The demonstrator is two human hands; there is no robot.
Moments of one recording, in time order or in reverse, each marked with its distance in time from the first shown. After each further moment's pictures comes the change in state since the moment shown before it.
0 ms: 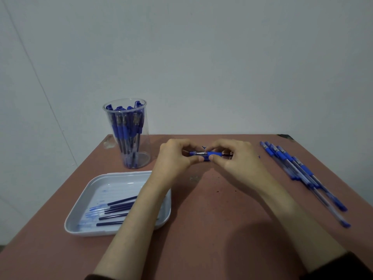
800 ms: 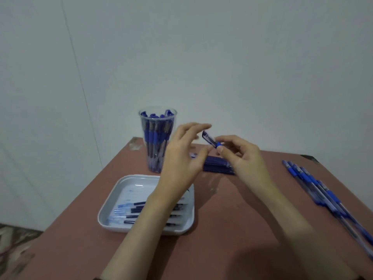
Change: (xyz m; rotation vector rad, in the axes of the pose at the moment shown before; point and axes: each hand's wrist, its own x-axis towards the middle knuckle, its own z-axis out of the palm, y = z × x) left_hand -0.016 0.006 -0.031 0.034 0.386 0.359; right_hand 0.014 -0.048 0.018 0.378 0.037 -0.100
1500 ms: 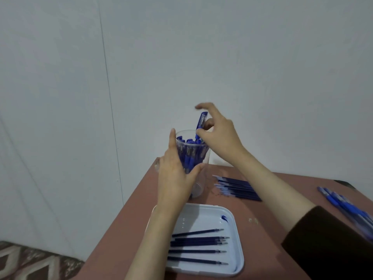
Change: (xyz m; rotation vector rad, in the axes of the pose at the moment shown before) left_hand 0.016 -0.083 -0.053 0.127 0.086 -0.217; right_hand 0.111 -0.052 0.101 -0.302 -0.039 -0.177
